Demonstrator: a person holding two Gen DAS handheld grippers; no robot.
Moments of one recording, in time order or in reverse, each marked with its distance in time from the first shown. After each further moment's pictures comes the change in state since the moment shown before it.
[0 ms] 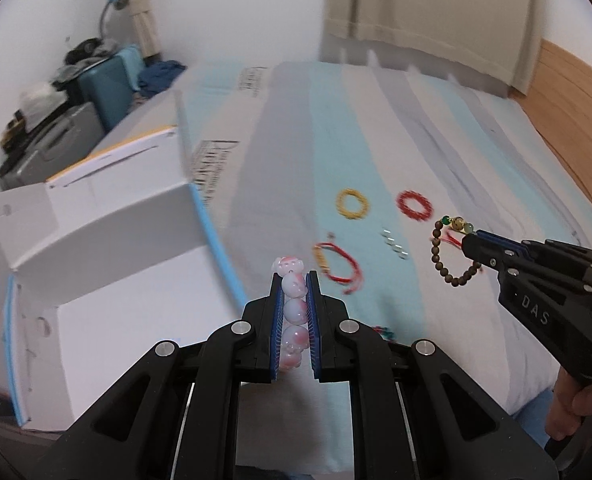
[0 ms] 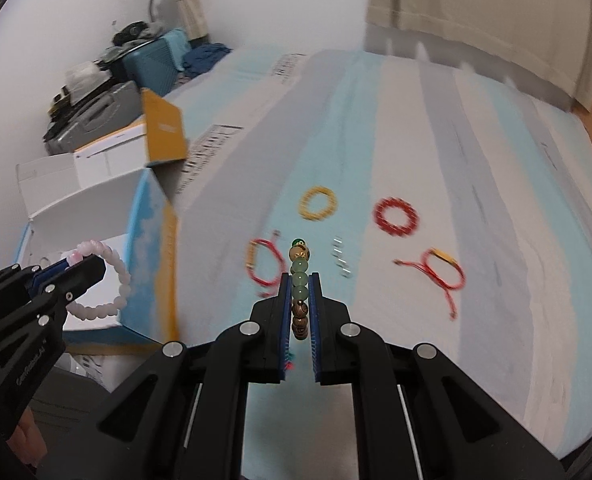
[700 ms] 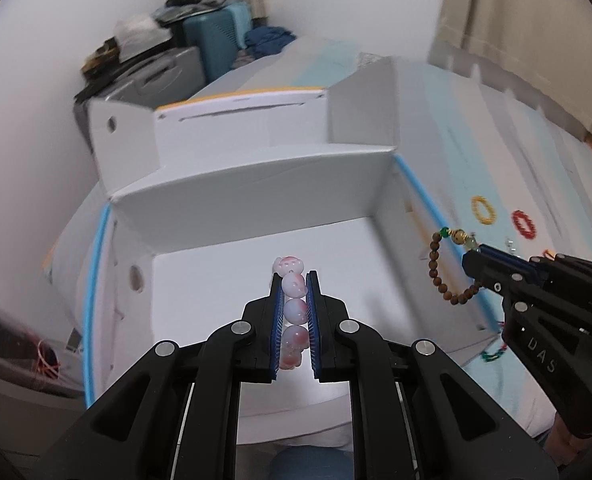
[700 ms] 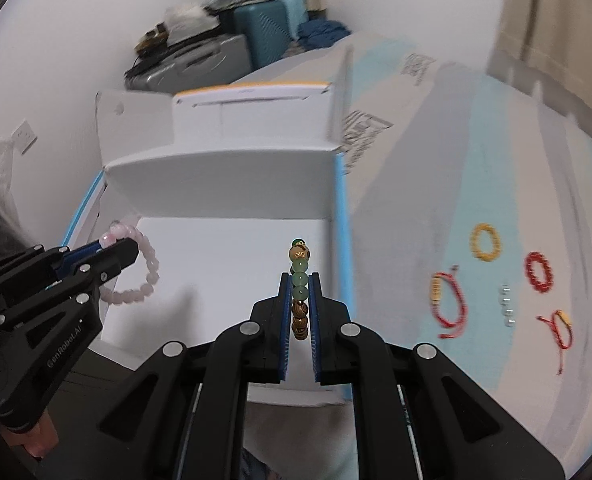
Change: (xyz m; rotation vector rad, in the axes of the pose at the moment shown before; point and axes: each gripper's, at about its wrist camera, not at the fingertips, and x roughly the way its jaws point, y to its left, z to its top) left arm -0.005 0.170 -0.041 -0.215 0.069 0.191; right arm 0.051 0.190 0.012 -0.233 0.082 0.191
